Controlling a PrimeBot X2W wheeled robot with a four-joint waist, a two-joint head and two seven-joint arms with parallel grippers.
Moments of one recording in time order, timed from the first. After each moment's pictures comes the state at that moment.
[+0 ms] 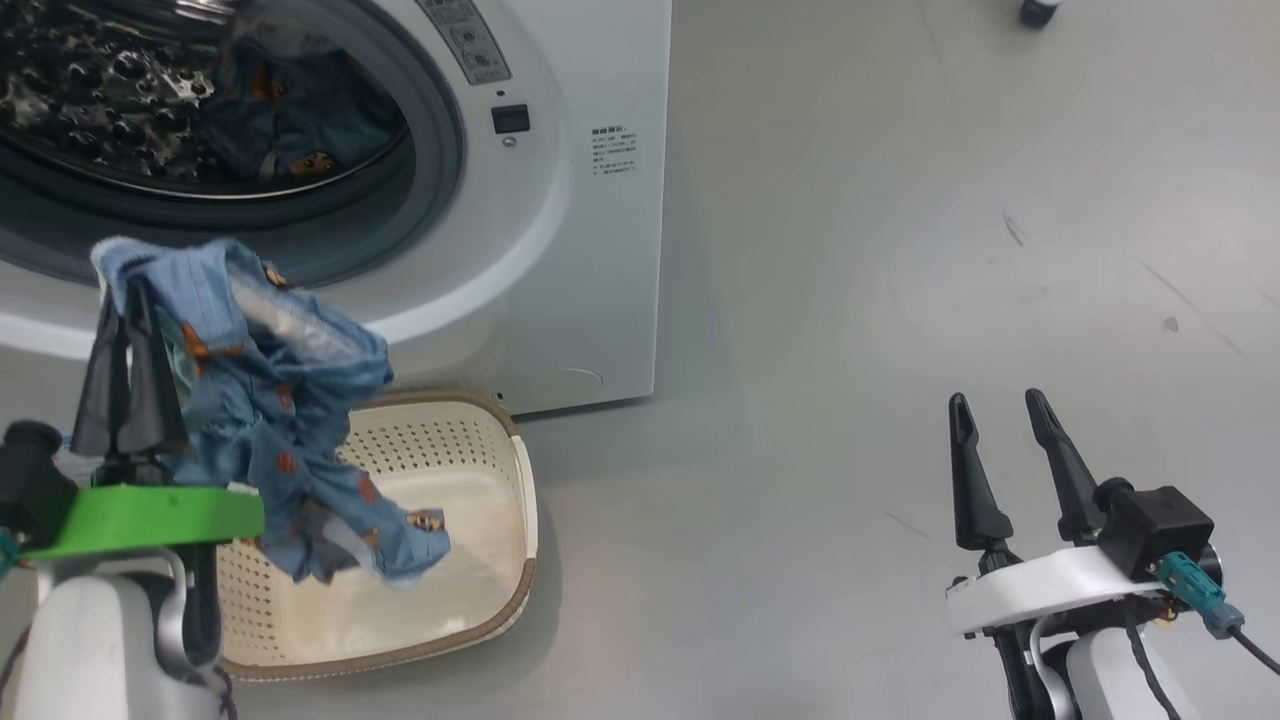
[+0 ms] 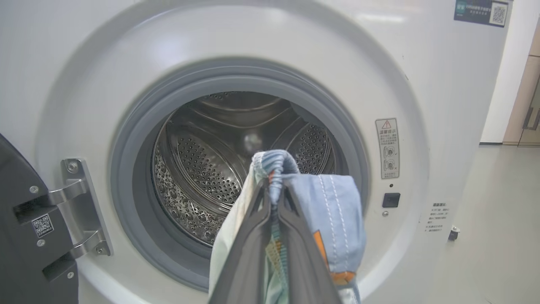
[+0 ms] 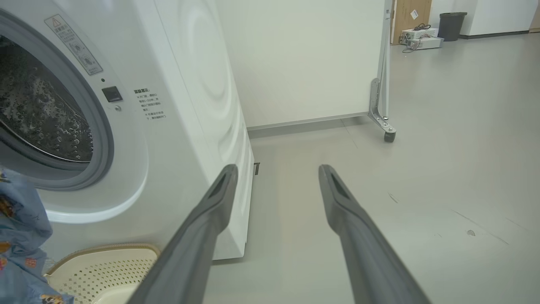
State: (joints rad) left arm -0.23 0.03 0.13 0.09 -0.27 -0.12 -0.25; right arm -0.04 -0.04 0.13 0.14 0.31 0.11 -0.26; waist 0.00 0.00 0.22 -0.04
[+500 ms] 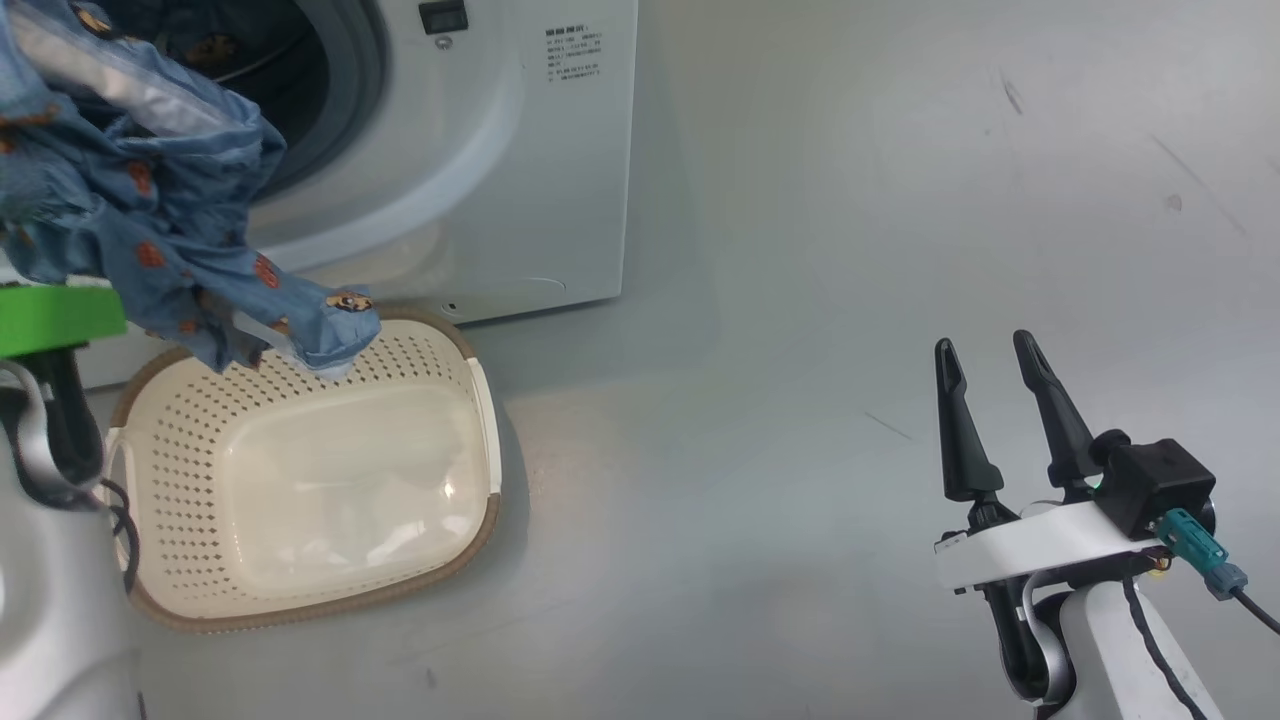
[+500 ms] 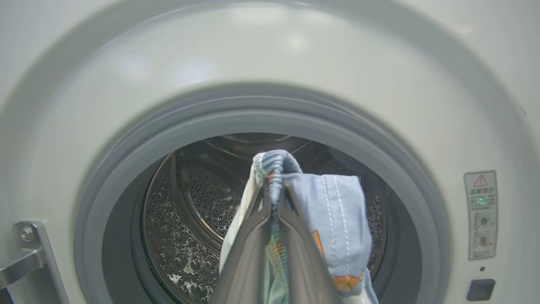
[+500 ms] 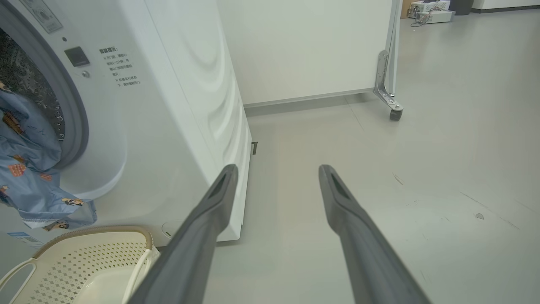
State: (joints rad) left arm -0.52 0.08 0.20 0.11 -0.24 -0.09 -0.26; right arm -0.11 -0.04 0.15 0.11 0.31 0.11 -0.26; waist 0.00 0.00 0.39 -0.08
